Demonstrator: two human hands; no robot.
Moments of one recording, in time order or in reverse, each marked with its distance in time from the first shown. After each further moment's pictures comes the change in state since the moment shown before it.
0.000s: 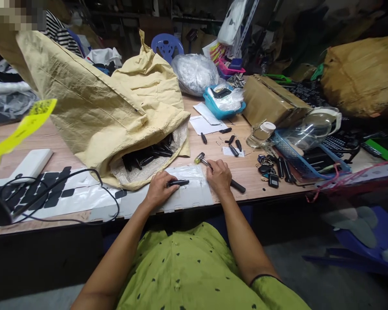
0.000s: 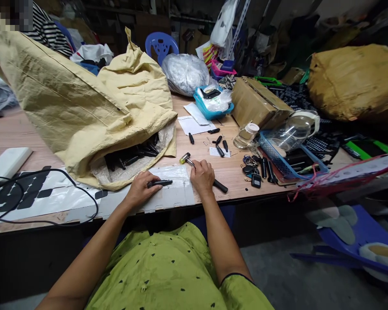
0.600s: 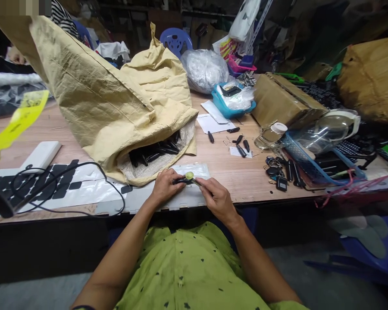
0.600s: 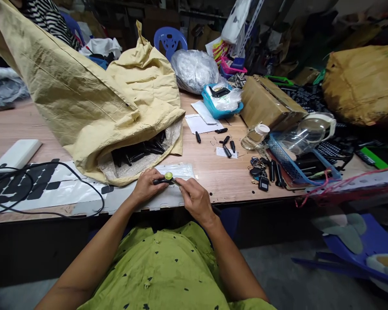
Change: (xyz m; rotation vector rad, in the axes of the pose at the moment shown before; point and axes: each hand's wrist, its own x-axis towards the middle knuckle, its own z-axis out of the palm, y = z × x) left_hand 0.004 0.004 0.002 -0.014 -0.031 -0.047; right_hand -0.054 -0.041 -0.061 0.604 -0.176 -0.292
